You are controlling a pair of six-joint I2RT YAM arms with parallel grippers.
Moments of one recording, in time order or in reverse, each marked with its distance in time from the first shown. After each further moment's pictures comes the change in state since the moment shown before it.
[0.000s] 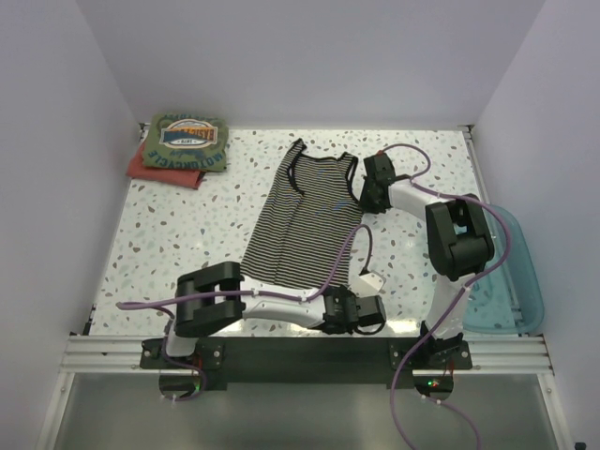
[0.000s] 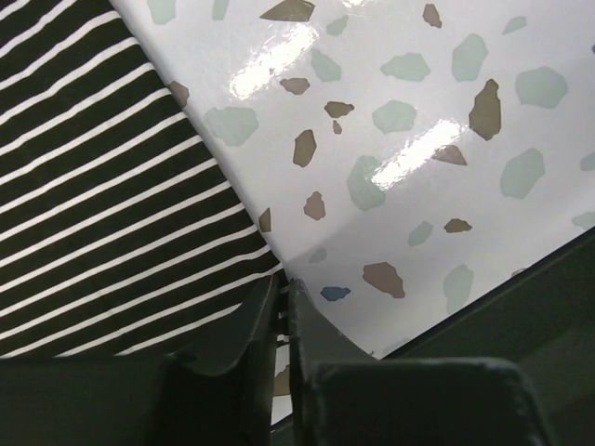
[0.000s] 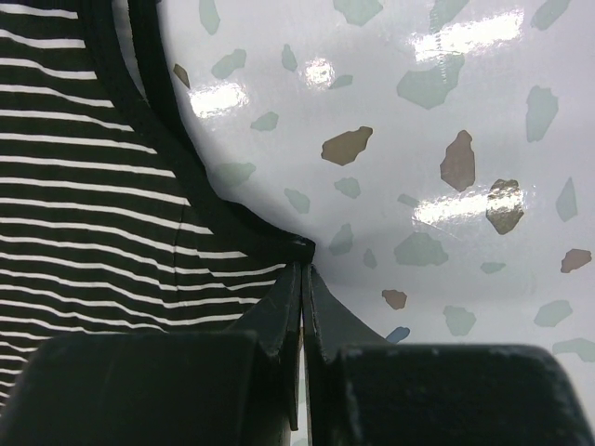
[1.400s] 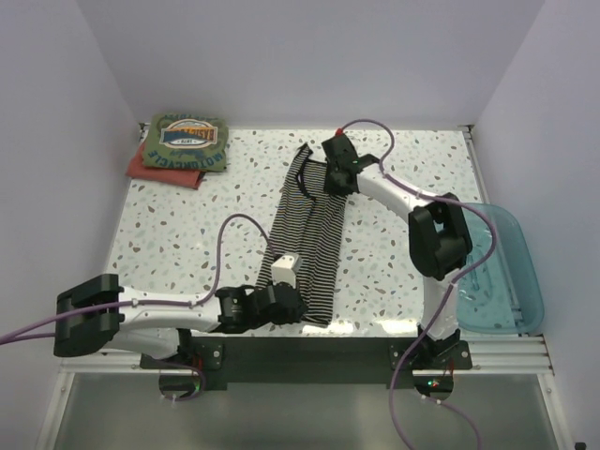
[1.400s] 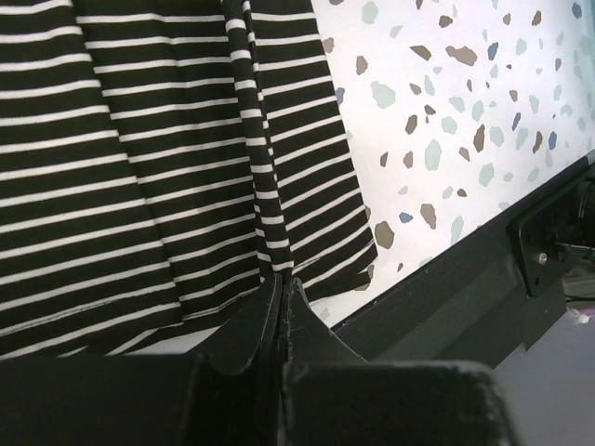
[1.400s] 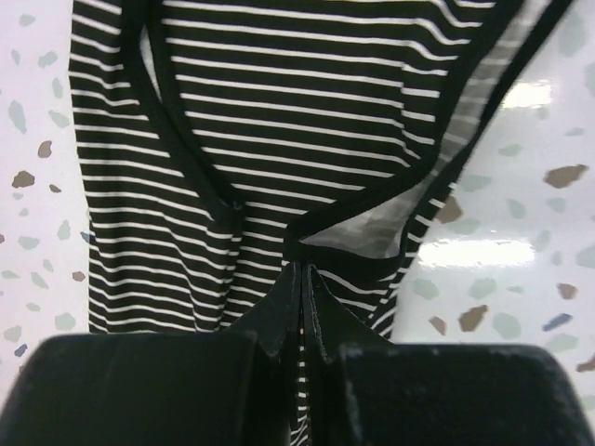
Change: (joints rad) left arm 0.132 -0.692 -0.737 0.433 0.080 -0.264; right arm 0.195 0.045 0.330 -0.193 0.077 0.032
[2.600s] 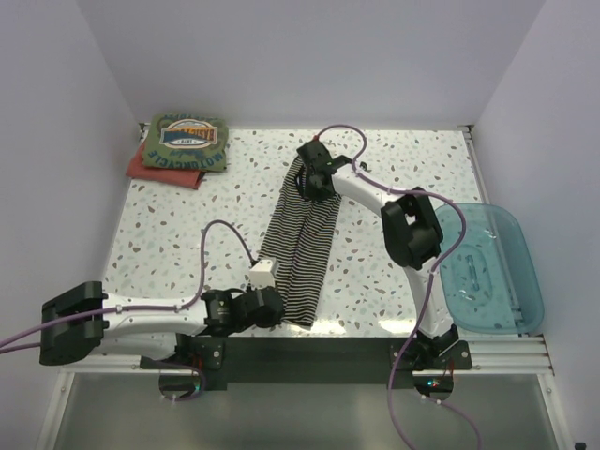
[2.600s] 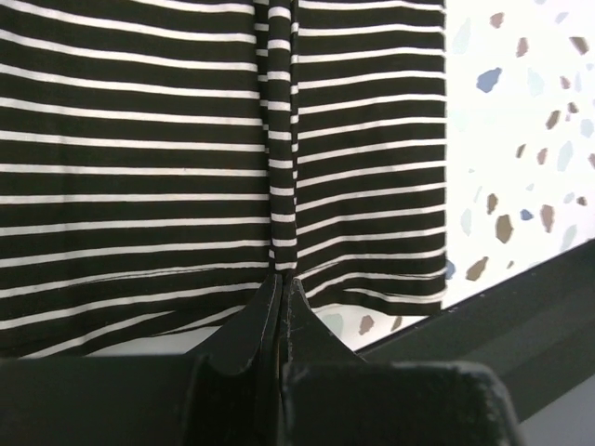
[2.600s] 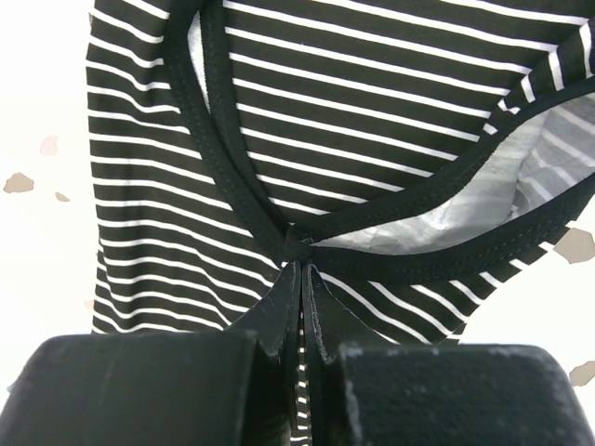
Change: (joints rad) left arm 0.030 -0.151 -0.120 -0.180 -0.046 -0.121; right arm 0.098 0.238 0.224 -0.064 0.028 0.024
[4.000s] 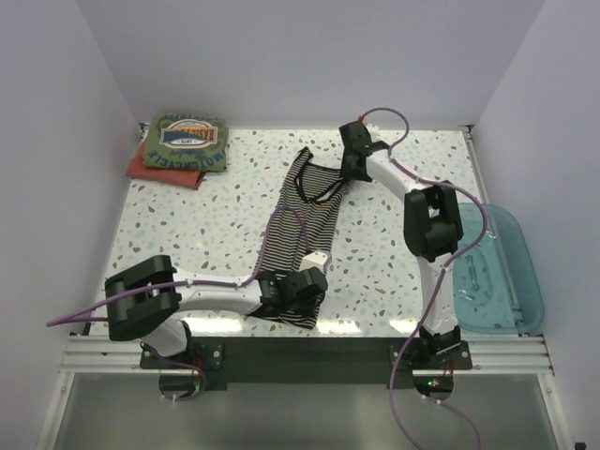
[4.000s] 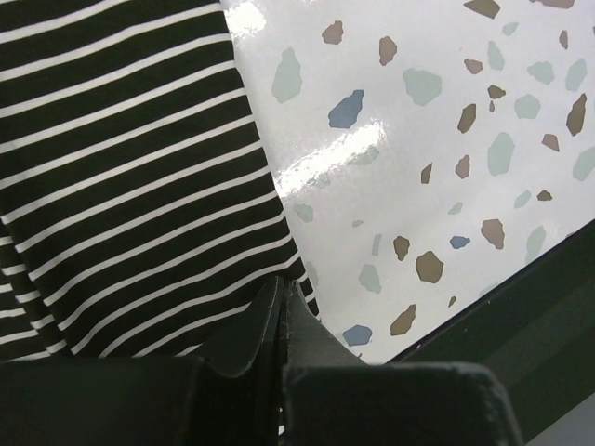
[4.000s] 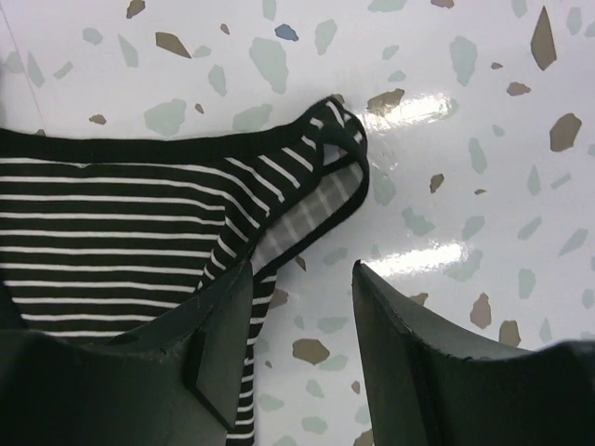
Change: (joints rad) left arm 0.047 0.440 0.351 0.053 0.164 0.313; right arm -0.216 -0.040 -0.011 0.027 0.133 -0.098
